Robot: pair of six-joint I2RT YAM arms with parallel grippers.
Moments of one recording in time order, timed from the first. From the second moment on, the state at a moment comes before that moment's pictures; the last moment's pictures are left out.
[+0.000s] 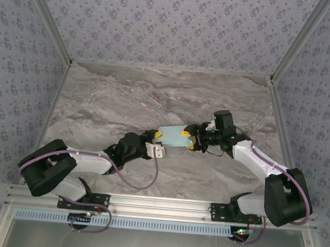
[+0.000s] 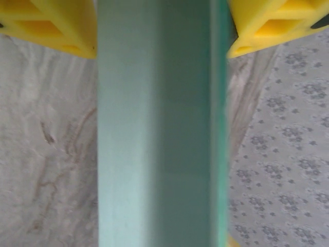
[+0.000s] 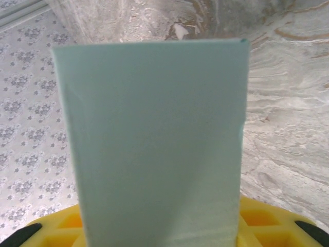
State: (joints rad) left arm -0.87 1.41 0.39 0.69 0.01 0.81; right arm 0.38 1.30 0.70 -0.15 -0.78 1.43
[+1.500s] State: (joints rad) left arm -0.66 1.33 0.64 -0.04 0.34 0.63; right arm 0.45 1.08 0.83 -0.48 -0.33 0.00
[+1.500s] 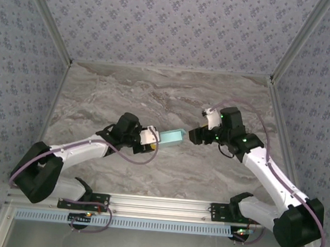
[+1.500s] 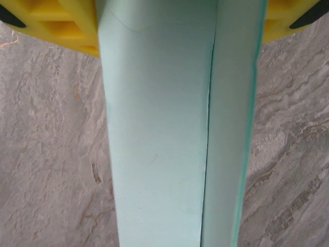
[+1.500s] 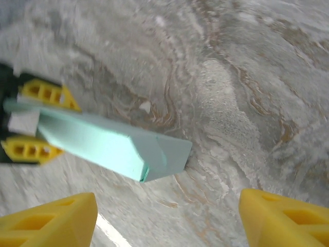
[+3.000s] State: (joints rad) left arm -0.62 1.43 0.74 0.00 0.41 0.44; right arm 0.69 1.58 1.26 -0.68 0.06 0.29
